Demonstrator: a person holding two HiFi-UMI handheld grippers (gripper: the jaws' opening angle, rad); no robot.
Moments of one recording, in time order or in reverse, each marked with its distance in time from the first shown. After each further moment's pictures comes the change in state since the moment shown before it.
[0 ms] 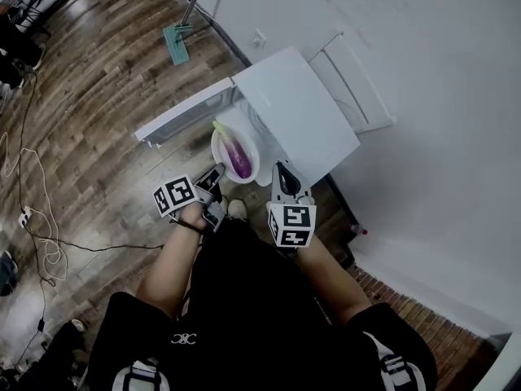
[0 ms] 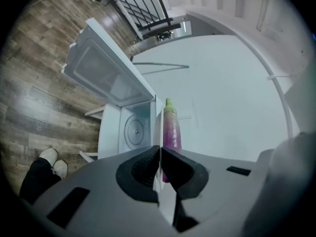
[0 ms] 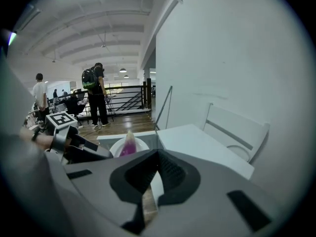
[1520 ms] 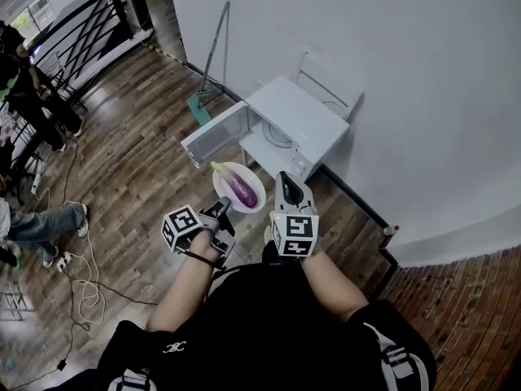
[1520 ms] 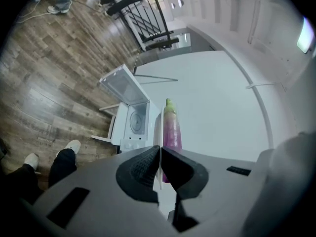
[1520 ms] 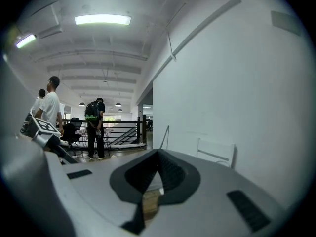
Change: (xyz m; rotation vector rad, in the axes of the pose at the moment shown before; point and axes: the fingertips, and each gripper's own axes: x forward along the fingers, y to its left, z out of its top) left arm -0.244 -0.053 -0.117 -0.068 -0.081 -0.010; right arm -0.231 0.120 0.016 0.081 -0.420 -0.108
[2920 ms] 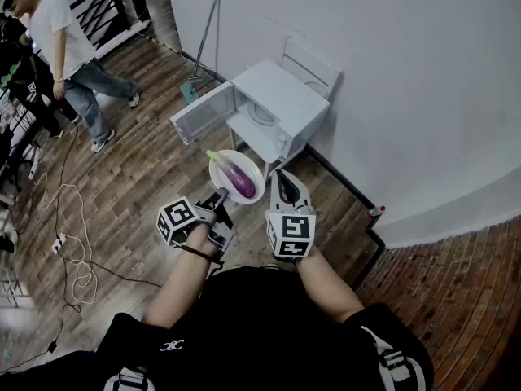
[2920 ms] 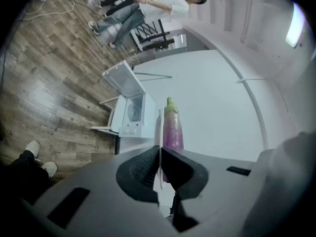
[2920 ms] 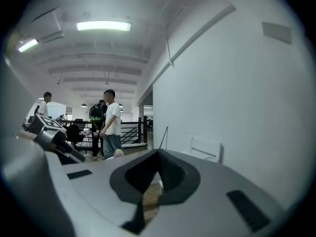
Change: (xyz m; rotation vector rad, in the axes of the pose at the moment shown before) left arm -0.059 -0.031 -0.111 0.030 -0.003 -0.027; right arm -0.135 -0.014 0.009 0.011 0.004 0.006
